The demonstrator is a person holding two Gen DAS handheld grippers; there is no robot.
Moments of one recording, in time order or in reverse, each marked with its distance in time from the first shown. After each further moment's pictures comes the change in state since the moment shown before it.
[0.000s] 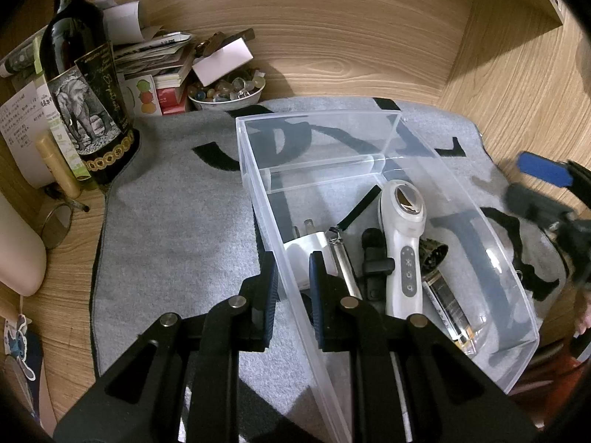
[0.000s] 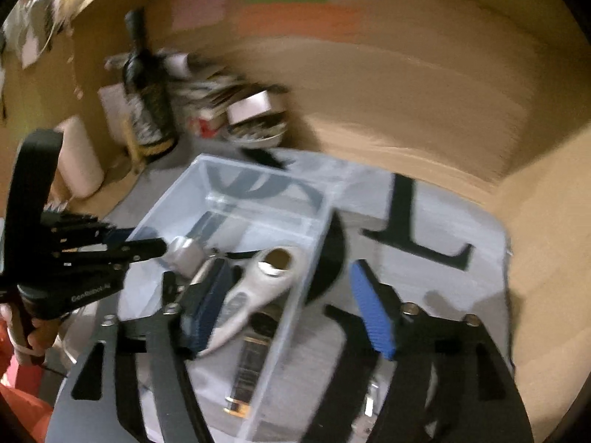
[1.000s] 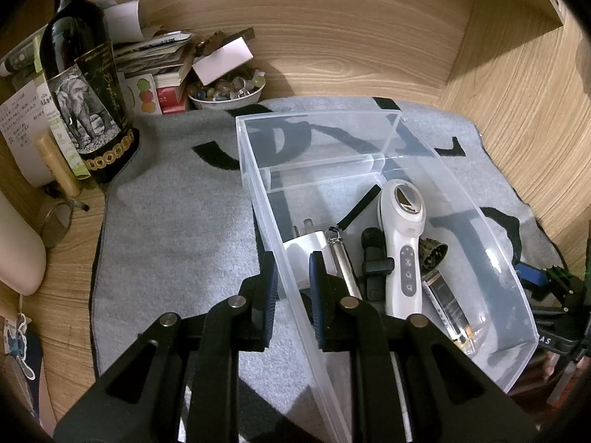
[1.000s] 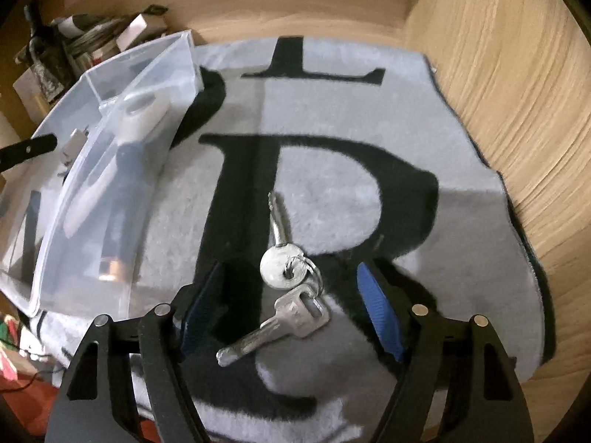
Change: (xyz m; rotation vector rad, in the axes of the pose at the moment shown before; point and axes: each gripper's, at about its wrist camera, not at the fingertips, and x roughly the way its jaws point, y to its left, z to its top) left arm 0.000 -0.002 0.000 0.003 -0.001 0.004; right arm 0.018 -0.064 -0.114 0.247 0.239 -0.152
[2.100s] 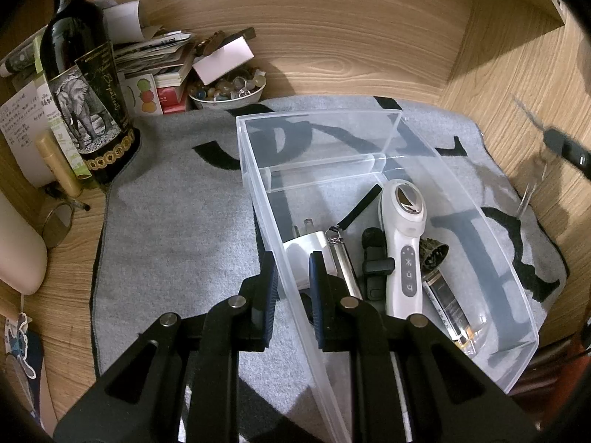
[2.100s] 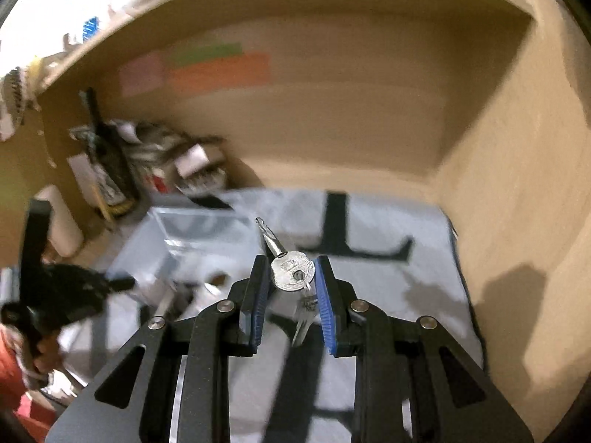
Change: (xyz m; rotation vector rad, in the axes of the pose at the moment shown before) left arm 0.000 0.000 -0.001 -0.003 0.001 -0.001; right arm -0.081 0.042 0.091 -0.103 -0.388 0.156
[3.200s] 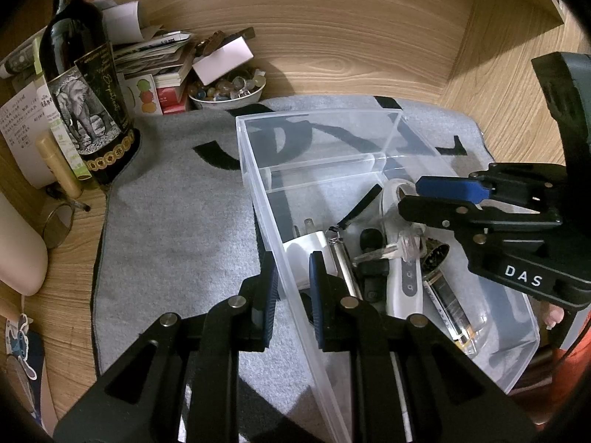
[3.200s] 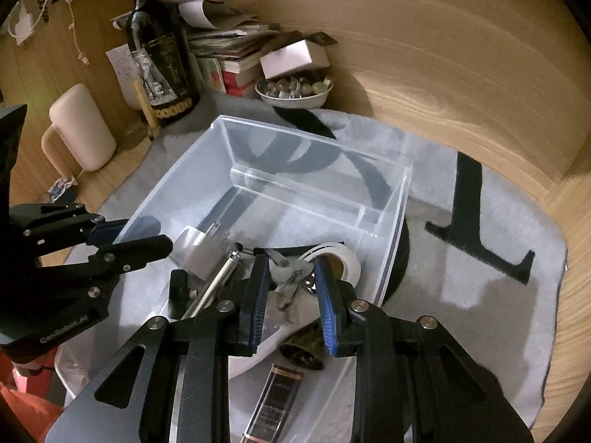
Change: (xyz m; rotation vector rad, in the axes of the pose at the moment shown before) left arm -0.001 0.001 0.000 0.006 0.003 0.003; right arm 0.107 0.072 -0.010 -0.210 0.353 0.190
